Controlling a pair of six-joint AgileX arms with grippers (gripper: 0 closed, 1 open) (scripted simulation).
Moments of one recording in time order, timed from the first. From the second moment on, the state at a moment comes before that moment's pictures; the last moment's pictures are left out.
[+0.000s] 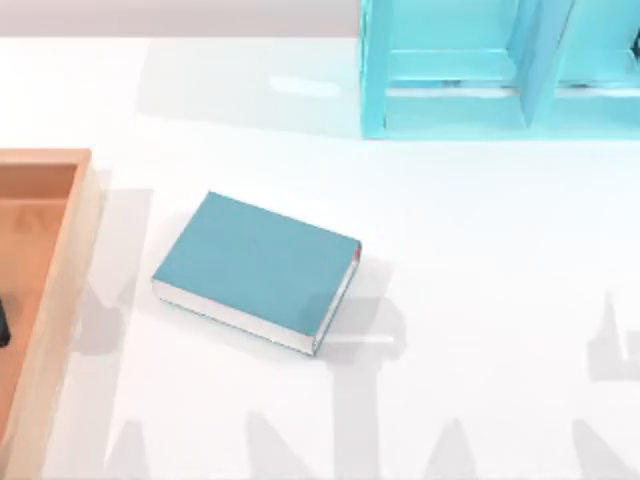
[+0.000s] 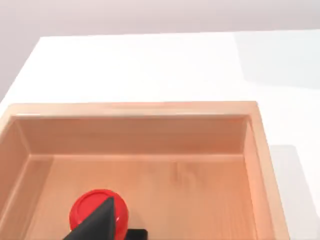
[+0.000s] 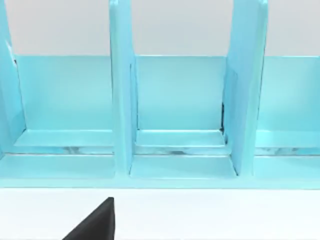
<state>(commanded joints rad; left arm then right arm) 0.06 0.38 0.35 -0.30 0.00 0.06 0.00 0.00 0.00 0.00 0.00 0.00</state>
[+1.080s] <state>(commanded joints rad) 0.26 1.84 1.63 -1.33 0.00 0.28 0.00 0.00 0.00 0.00 0.00 0.00</state>
